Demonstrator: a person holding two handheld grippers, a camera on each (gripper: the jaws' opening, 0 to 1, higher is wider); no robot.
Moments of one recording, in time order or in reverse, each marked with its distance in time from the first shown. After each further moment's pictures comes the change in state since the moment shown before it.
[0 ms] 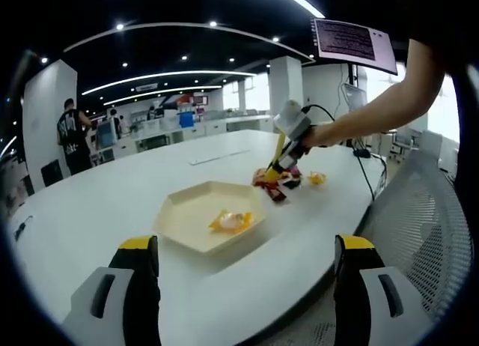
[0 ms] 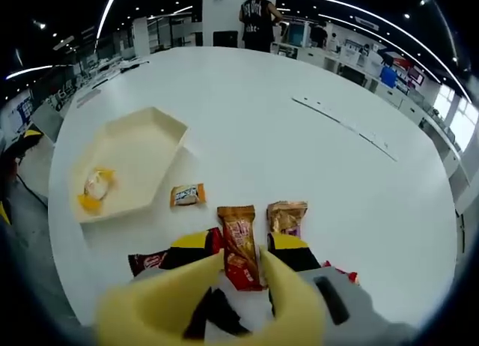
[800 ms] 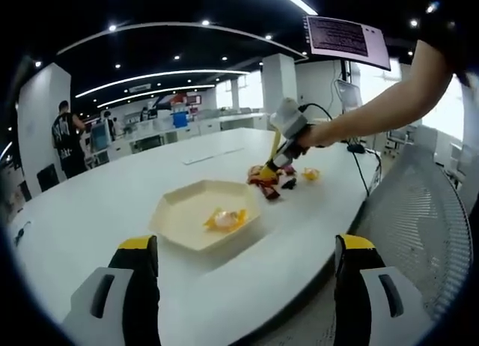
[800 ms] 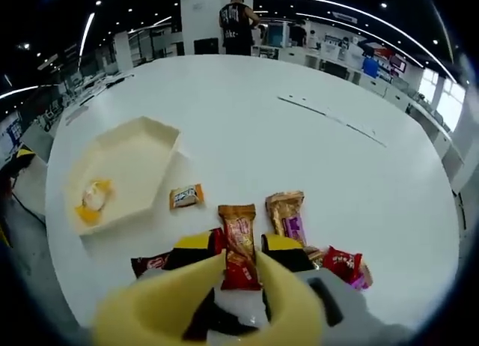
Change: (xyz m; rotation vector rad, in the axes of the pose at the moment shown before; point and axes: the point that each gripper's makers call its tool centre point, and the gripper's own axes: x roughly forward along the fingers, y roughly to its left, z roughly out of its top) left arm -0.001 -0.007 -0.001 0.026 0.011 -0.022; right arm -0.016 0.016 -0.004 0.076 -0.036 -0.057
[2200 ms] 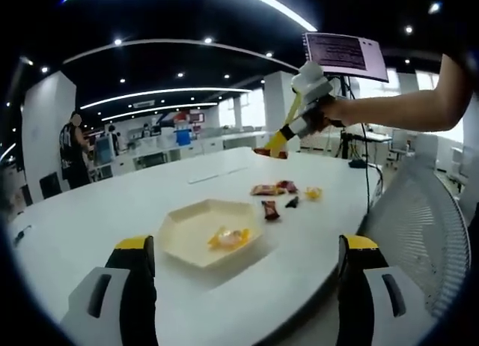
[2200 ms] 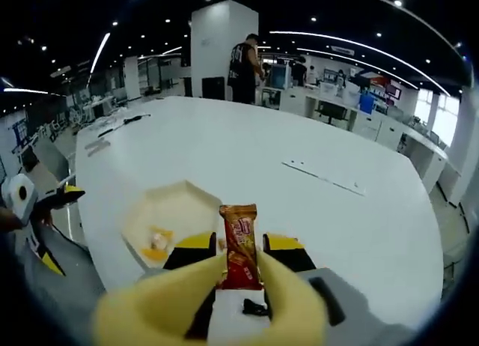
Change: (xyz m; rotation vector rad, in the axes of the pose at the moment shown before) left arm -0.007 0.002 0.019 0.003 -0.123 0.018; right arm -0.112 0.034 0.083 -0.005 -0.221 -0.015
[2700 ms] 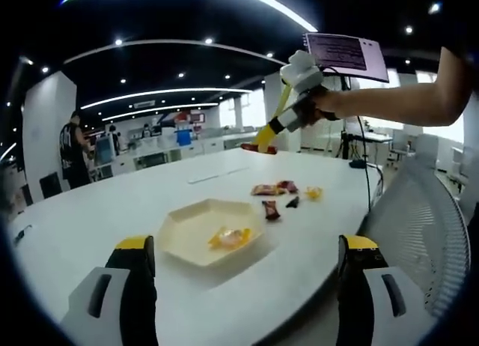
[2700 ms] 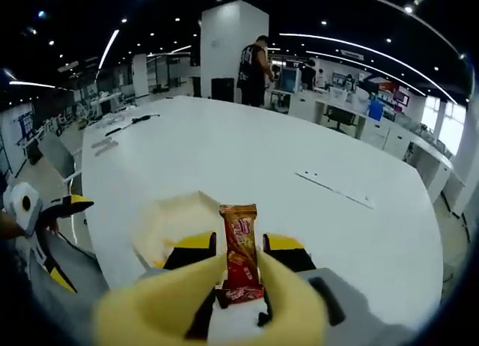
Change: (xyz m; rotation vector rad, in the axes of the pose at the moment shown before) left arm -0.001 0.000 -0.002 0.000 0.005 -0.001; right arm 0.020 0.037 0.027 -0.045 -0.011 0.050
